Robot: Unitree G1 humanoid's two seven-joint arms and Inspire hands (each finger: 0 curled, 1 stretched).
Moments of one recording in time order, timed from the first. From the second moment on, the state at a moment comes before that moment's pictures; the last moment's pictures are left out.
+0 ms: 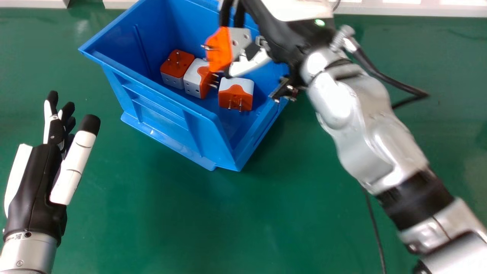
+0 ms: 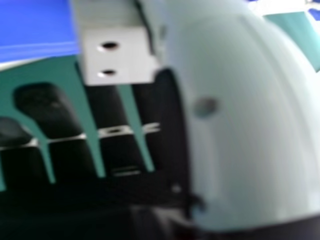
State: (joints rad) left arm 0.31 0.25 0.30 -0.31 -0.04 0.01 -0.15; right arm -0.84 -0.16 0.43 0.35 -0.83 0.12 0.02
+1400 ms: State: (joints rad) left arm 0.31 0.23 0.29 -0.33 -0.04 0.04 -0.15; right arm -1.00 -0.04 0.52 0.79 -0.75 0.14 -0.05
